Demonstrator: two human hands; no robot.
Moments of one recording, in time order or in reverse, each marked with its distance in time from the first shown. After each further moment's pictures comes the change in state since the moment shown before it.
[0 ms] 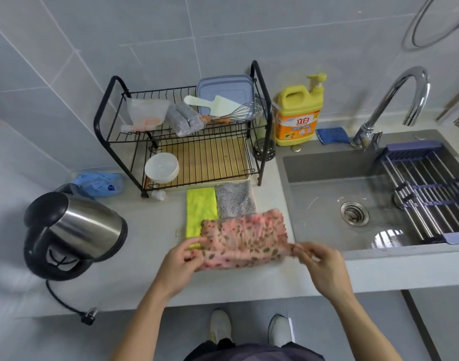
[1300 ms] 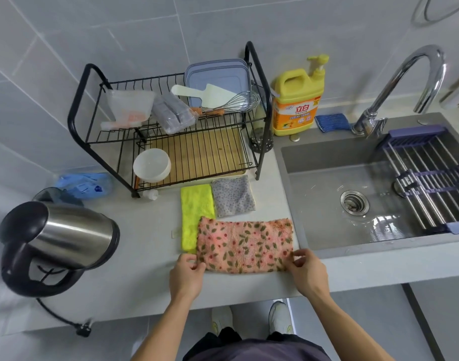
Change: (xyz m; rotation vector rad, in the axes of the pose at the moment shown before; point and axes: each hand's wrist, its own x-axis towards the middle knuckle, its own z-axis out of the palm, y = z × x) left_hand 0.042 -0.053 0.047 0.264 0.270 -0.386; right_hand 0.022 0.044 0.065 -0.070 -0.007 0.395
